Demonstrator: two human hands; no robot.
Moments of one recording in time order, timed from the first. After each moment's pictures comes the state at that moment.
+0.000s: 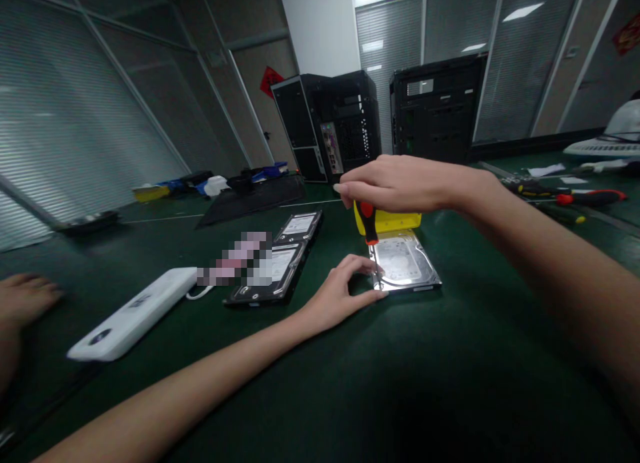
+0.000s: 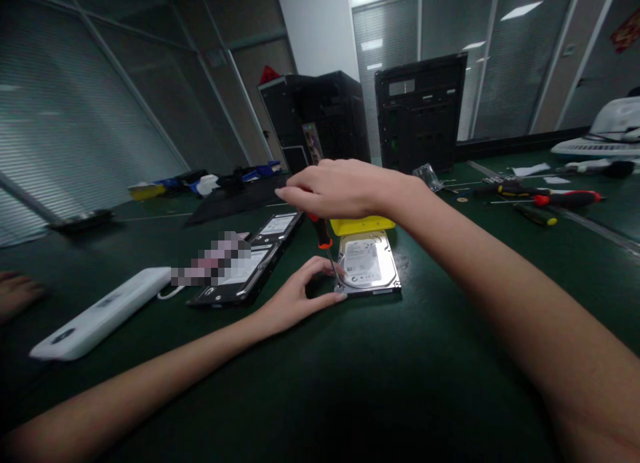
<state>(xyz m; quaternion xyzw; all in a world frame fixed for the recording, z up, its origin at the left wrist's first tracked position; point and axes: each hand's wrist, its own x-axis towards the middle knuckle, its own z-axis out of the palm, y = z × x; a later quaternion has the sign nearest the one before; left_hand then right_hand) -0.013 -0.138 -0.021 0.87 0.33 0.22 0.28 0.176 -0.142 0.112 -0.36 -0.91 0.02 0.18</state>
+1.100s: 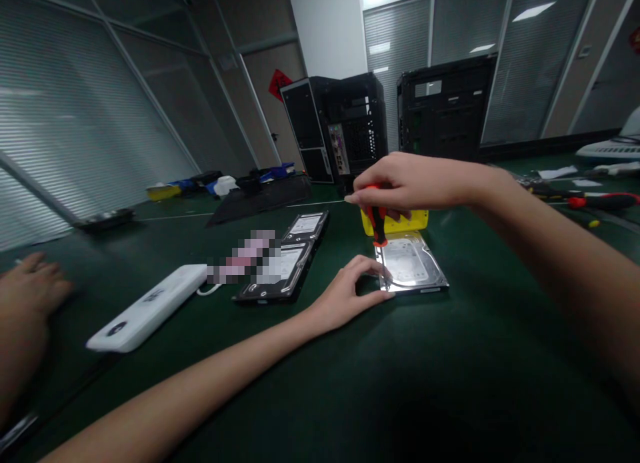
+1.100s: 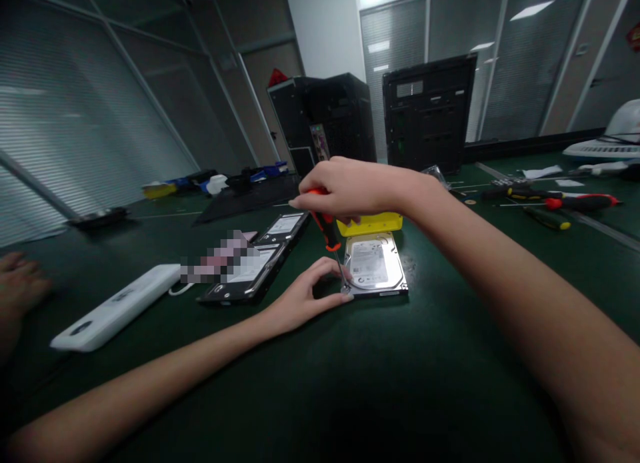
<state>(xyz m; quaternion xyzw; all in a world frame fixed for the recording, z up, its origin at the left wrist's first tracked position) -0.015 -0.140 -0.021 0.88 0.30 0.21 0.28 0.175 -0.146 0.116 -0.35 -0.92 0.08 0.15</state>
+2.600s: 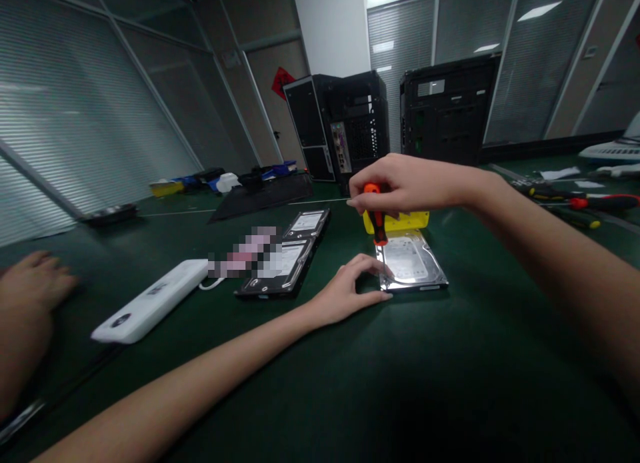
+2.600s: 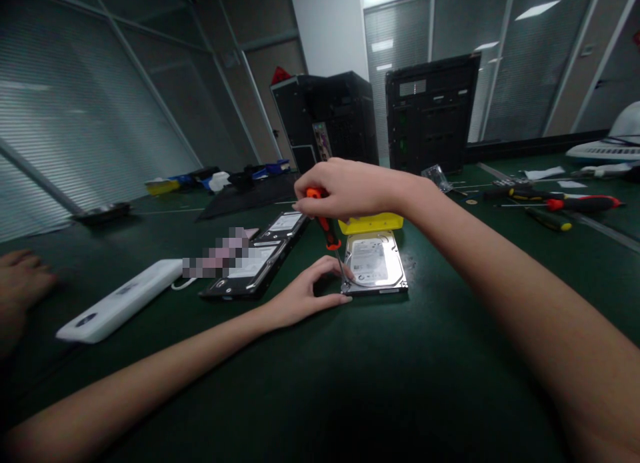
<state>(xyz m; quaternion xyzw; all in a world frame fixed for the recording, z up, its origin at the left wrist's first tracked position) -0.017 -0.140 -0.019 0.88 0.30 0.19 0.31 0.173 -0.144 0.111 -0.30 -0.93 0.06 0.18</state>
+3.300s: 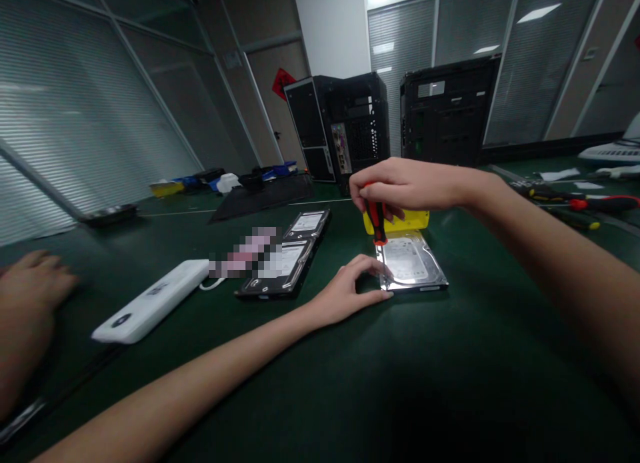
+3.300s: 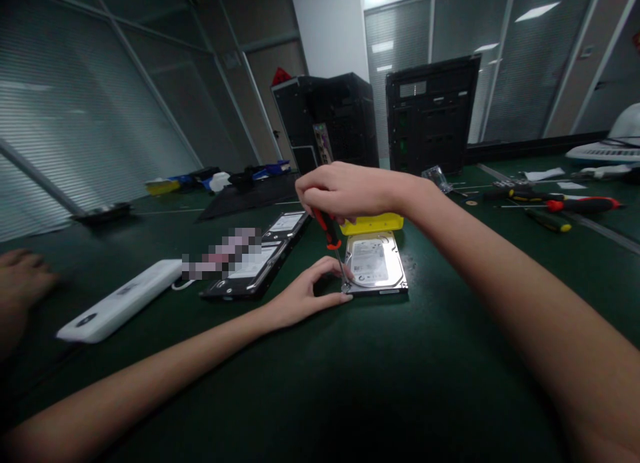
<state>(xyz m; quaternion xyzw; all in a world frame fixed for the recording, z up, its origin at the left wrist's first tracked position) -0.016 -0.140 -0.019 0.89 0.29 0.20 0.30 0.174 -0.144 0.110 -0.30 -0.92 0.14 0.18</state>
